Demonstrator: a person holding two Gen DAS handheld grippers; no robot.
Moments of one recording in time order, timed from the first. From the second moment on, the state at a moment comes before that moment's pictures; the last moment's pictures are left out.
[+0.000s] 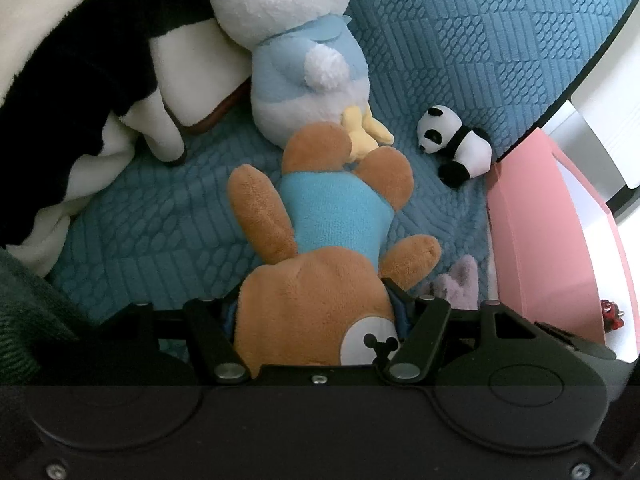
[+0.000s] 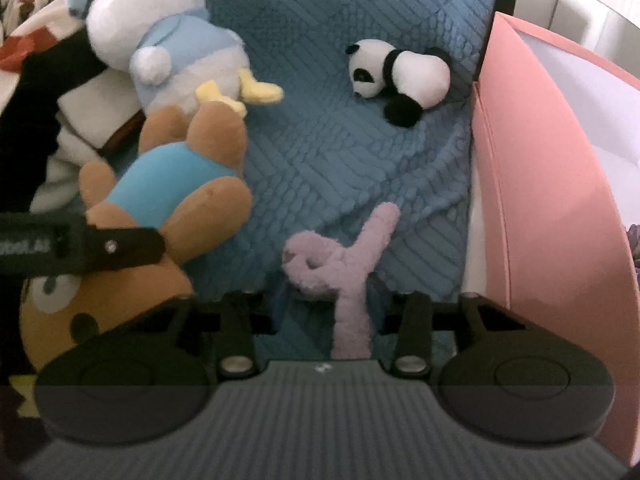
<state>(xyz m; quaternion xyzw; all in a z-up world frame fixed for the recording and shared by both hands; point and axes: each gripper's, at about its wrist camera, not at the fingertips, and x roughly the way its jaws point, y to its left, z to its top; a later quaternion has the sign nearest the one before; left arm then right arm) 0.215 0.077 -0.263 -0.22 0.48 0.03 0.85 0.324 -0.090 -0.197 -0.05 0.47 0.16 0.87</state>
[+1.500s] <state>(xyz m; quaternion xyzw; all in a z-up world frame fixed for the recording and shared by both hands) 0.225 0.039 -0.135 -0.23 0.43 -0.05 0.87 0.290 -0.154 -0.045 -0.01 0.39 0.19 0.90</state>
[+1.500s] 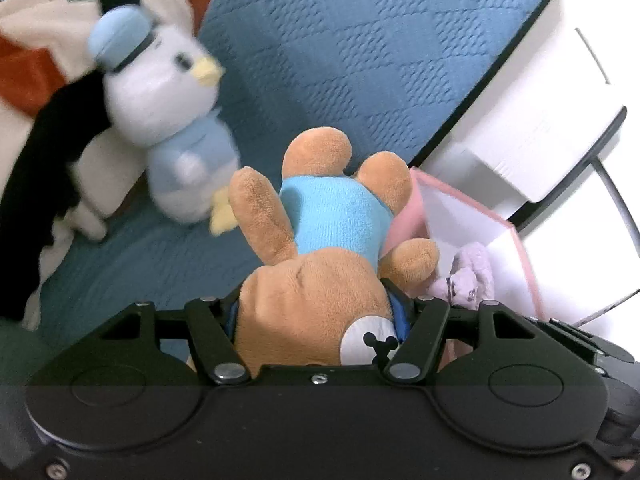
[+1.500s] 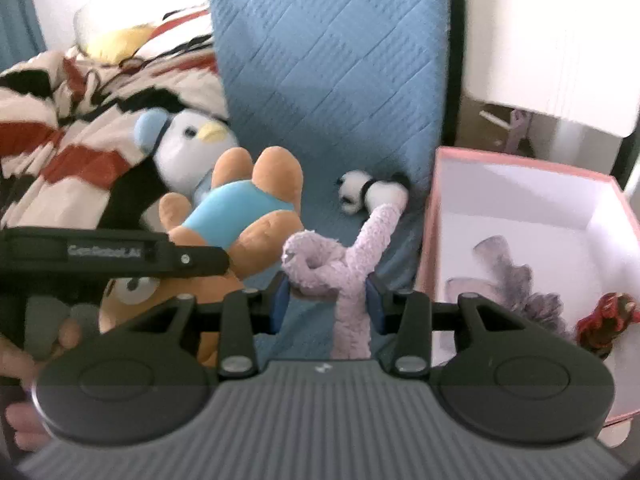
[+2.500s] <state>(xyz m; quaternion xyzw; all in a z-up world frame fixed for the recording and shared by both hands) 0.292 -0.097 -0.066 -0.20 0.42 -0.15 0.87 0.304 -0.265 0.010 0.00 0.32 0.12 0.94</state>
